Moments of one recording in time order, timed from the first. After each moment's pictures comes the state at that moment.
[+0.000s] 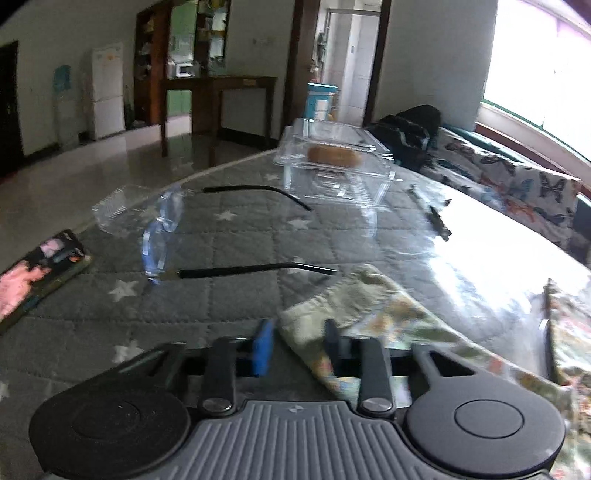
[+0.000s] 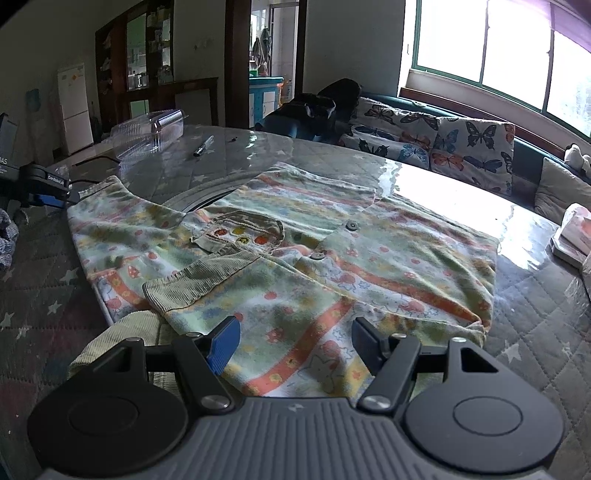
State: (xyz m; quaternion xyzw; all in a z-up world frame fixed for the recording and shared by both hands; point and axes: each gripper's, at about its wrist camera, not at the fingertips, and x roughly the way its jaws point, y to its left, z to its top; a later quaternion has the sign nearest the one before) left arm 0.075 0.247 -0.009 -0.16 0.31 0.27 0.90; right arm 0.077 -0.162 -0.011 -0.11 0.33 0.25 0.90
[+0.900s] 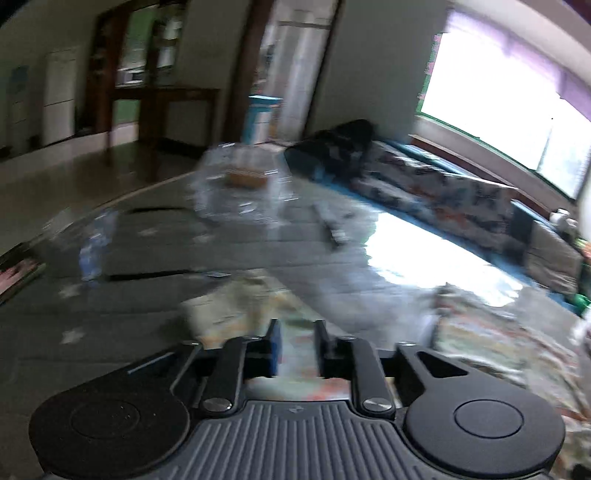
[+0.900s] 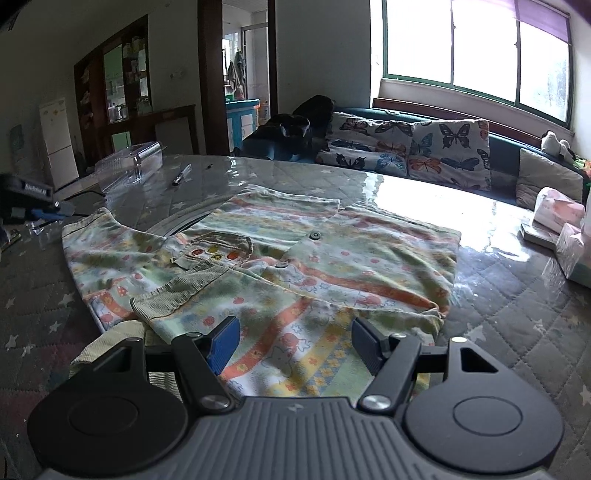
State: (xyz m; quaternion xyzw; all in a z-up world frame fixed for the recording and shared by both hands) left arm 0.053 0.194 0.027 -0.17 0.28 0.20 0.92; right arm 0.067 -0.194 -0.003 -0.06 0.31 0.23 0.92
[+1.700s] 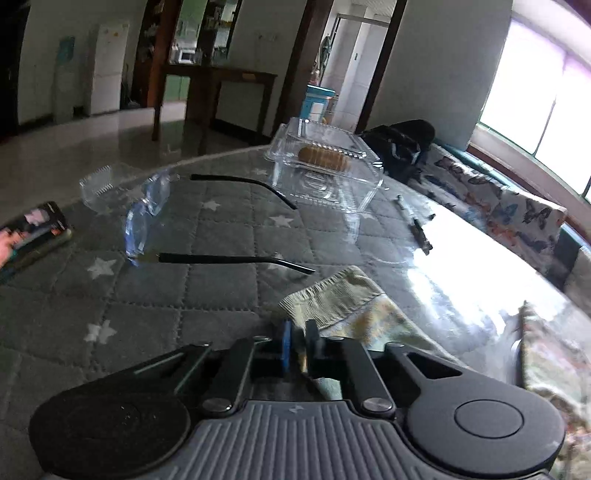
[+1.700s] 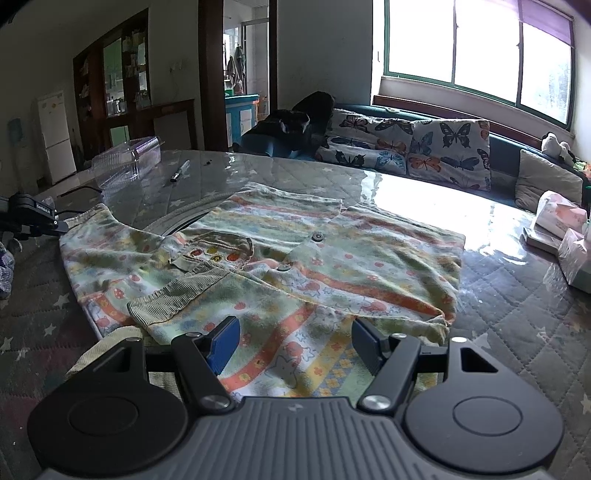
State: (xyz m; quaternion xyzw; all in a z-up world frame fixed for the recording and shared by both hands) left arm 0.070 0.244 -0.007 -0.22 0.28 0.24 0.90; right arm 0.071 -0.188 0.000 -0.07 0.31 0.22 0.92
